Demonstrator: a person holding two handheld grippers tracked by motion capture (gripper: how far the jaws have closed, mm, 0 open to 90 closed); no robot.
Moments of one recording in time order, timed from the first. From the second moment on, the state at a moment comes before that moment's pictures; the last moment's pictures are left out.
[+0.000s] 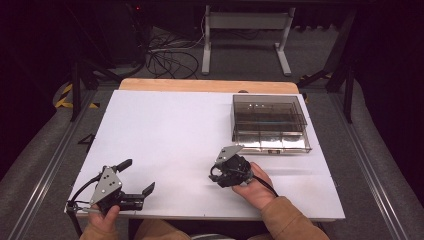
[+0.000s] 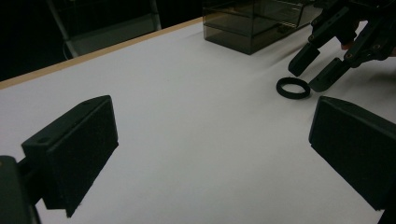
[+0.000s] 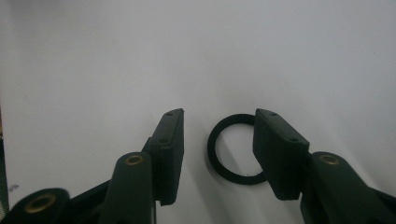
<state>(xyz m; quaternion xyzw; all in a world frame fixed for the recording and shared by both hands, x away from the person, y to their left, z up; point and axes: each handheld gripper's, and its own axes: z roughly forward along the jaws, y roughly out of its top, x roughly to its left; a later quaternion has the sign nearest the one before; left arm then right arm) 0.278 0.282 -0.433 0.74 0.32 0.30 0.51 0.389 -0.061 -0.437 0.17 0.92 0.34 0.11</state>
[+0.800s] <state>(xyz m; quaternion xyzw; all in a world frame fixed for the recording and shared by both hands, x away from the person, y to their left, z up) 0.278 0.281 -0.433 0.74 0.32 0.30 0.51 0.388 -0.054 -0.448 0.17 0.93 0.30 0.12</state>
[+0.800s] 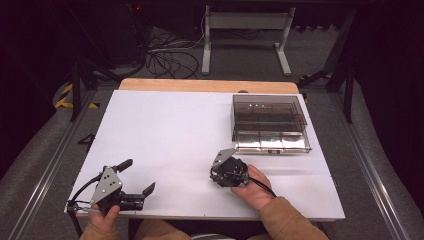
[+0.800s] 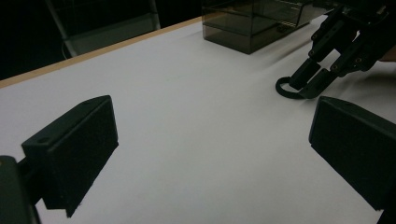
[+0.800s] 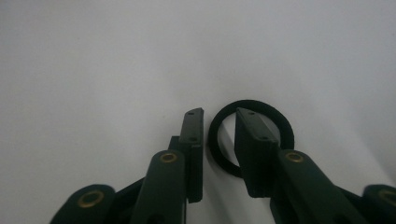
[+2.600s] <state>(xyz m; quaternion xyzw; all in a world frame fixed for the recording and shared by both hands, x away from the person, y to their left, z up) 0.278 0.281 -0.433 0.74 0.32 0.30 0.51 0.368 -0.080 -0.407 0.17 0.89 0.40 0.16</state>
